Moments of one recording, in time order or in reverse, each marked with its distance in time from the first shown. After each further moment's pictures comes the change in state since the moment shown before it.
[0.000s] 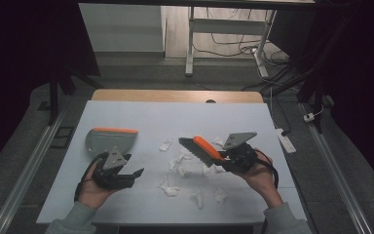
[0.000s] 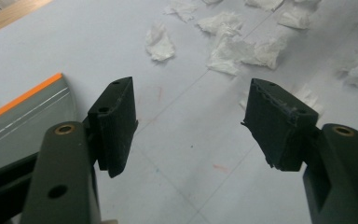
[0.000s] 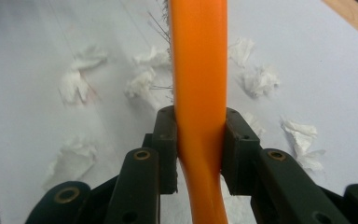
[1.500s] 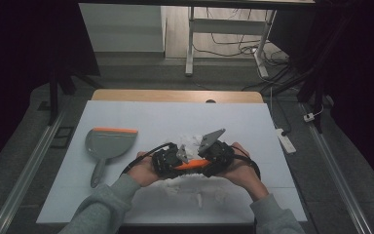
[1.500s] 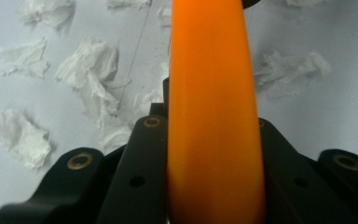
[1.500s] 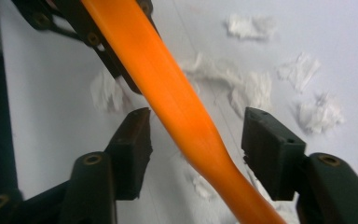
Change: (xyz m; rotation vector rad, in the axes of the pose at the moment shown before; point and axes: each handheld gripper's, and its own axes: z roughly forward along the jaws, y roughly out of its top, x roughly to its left) left arm -0.067 0.109 0.098 0.340 -0.328 0.419; right arm 0.020 0.039 0.042 0.148 0.130 -0.145
